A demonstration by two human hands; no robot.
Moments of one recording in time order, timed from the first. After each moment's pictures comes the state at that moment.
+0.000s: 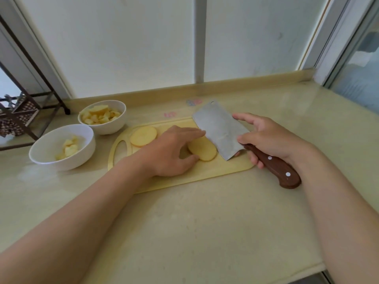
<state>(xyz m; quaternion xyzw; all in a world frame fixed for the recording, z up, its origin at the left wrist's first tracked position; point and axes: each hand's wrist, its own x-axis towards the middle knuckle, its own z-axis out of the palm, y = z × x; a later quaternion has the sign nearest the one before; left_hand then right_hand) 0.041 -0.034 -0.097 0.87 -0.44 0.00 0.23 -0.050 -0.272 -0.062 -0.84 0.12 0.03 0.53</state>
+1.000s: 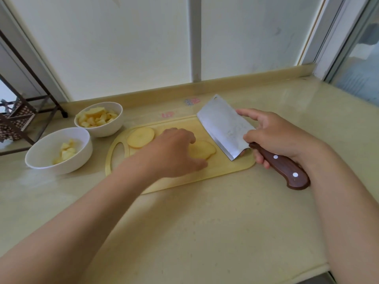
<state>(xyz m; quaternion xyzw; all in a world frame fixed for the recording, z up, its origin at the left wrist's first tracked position) 0.007 -0.055 -0.059 0.95 -0.28 -0.08 0.12 -0.057 -0.280 -0.056 -0.85 0.12 0.03 0.51</state>
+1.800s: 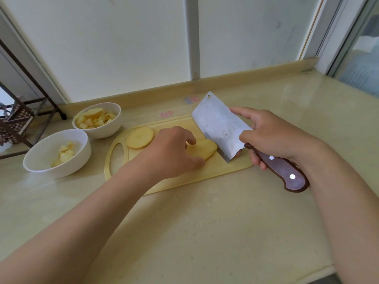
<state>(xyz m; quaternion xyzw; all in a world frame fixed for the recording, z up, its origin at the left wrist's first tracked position) 0.010 -0.052 -0.064 0.94 -0.27 -0.08 0.21 -0.054 -0.272 -0.062 -0.88 0.08 0.04 0.47</state>
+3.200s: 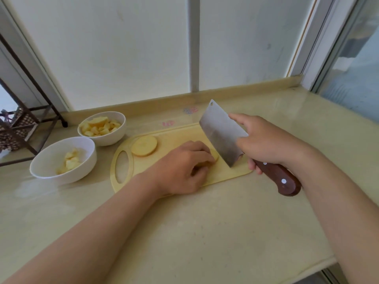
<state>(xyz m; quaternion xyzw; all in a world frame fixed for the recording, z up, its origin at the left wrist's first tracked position) 0.021 -0.044 -0.099 0.80 -0.56 0.04 0.24 -0.066 -0.237 -0.030 -0.91 0.14 0.01 0.39</state>
